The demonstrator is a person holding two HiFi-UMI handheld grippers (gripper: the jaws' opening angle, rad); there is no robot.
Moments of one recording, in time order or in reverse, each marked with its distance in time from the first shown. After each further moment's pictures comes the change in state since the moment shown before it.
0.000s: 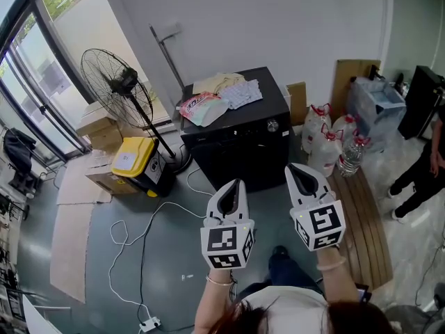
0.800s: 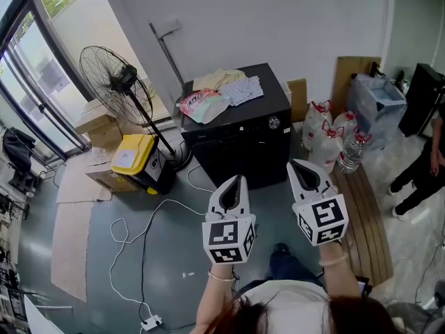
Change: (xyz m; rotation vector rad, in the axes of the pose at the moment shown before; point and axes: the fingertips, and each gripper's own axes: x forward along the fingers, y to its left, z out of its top) left arm 0.009 0.009 -0.005 -0.023 0.016 -0.009; right arm 0.010 0.000 -0.004 0.009 0.035 0.006
